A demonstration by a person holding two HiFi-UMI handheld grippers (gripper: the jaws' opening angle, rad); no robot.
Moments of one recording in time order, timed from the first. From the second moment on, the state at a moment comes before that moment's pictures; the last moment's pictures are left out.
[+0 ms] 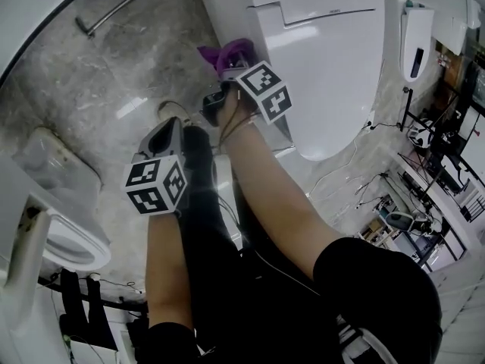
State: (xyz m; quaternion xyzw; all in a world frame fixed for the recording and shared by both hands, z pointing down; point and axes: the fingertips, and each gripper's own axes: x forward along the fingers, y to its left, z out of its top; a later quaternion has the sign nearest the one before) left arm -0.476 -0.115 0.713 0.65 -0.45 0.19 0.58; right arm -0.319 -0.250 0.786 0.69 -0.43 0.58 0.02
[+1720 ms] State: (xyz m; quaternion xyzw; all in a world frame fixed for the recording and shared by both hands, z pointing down) left arm -0.468 -0.137 0.593 0.67 -0.57 0.13 0.45; right arm -0.363 -0.259 0.543 0.48 -0.83 0.27 0.09
